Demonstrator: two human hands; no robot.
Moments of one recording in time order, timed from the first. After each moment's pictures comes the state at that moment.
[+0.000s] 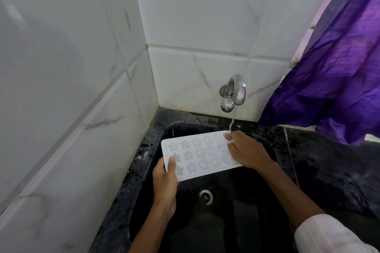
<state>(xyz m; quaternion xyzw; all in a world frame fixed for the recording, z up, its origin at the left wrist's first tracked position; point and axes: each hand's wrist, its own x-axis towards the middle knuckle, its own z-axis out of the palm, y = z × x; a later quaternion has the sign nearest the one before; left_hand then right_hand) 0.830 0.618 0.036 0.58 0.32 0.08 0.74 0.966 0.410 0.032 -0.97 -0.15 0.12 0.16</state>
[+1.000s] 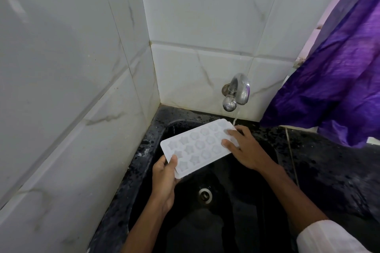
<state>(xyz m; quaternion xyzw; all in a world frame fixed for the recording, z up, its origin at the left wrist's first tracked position) 0.836 0.630 0.038 0.53 0.32 0.03 0.79 0.961 0.409 0.034 -0.94 -0.16 0.11 0.28</state>
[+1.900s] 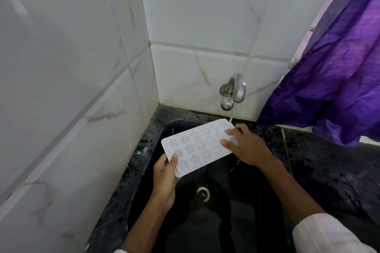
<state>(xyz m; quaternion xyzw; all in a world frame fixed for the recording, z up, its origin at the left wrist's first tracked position) 0.828 0.622 0.042 0.51 0.30 0.04 0.81 0.963 0.401 0.043 -0.96 -0.18 0.09 0.17</state>
